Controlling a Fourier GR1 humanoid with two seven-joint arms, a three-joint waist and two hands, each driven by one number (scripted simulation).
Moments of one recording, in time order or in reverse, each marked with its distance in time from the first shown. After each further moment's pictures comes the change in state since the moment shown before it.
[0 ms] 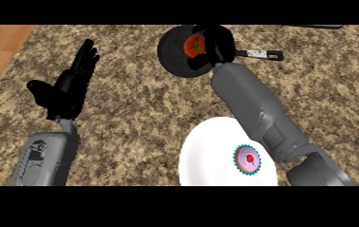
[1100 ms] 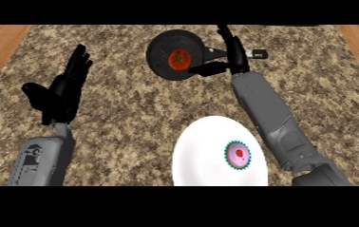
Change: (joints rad) left arm 0.034 0.006 0.028 0.005 -0.003 0.023 0.008; right arm 0.130 -0.017 -0.371 -0.003 -0.371 0.295 -0.585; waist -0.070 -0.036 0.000
